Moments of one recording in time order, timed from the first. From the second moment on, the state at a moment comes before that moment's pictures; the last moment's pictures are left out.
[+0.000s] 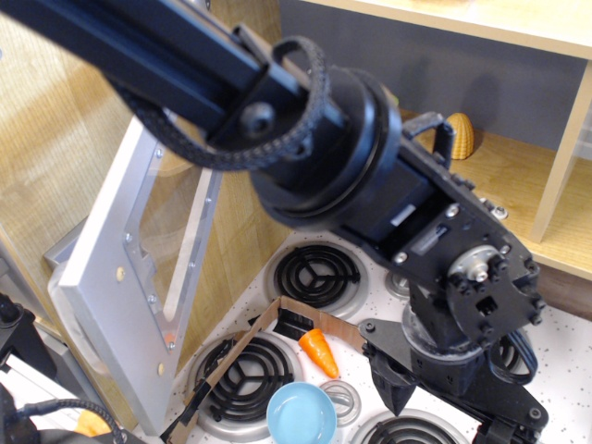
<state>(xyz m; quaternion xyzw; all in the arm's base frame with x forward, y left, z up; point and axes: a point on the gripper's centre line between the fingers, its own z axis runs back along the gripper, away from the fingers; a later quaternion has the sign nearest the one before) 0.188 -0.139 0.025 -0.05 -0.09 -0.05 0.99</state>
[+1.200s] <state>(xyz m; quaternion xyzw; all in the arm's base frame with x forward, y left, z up) 0.197 -0.099 0.124 0.04 -0.07 -0.14 0.99</state>
